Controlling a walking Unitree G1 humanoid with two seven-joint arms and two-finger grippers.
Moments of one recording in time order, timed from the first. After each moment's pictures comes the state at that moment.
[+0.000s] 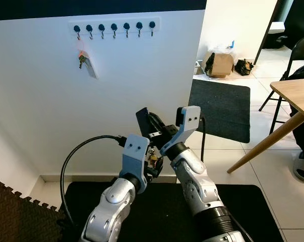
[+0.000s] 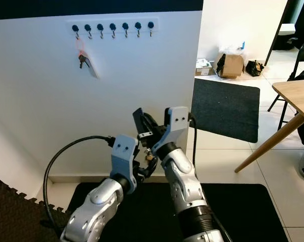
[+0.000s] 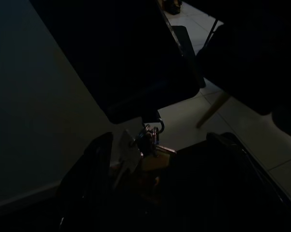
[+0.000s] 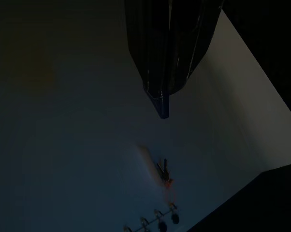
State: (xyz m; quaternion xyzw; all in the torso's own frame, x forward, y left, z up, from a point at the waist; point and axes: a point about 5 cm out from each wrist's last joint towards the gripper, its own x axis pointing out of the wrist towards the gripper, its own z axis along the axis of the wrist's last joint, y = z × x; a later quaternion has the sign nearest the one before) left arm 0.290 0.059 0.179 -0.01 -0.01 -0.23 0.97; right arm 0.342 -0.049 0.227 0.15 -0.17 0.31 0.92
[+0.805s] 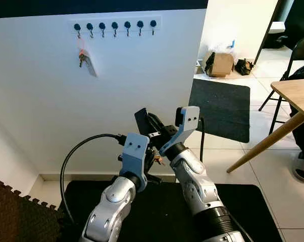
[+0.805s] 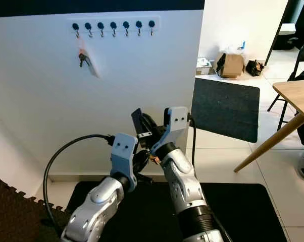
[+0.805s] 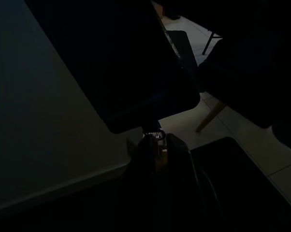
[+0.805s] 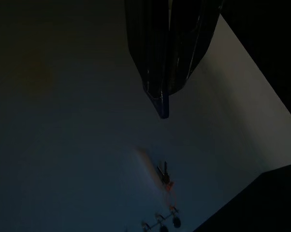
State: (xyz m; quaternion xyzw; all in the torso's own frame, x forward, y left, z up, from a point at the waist) left arm 0.292 0.058 0.180 0.00 -0.02 -0.22 0.97; right arm 0.342 -0.049 0.226 0.16 -0.17 0.31 0.92
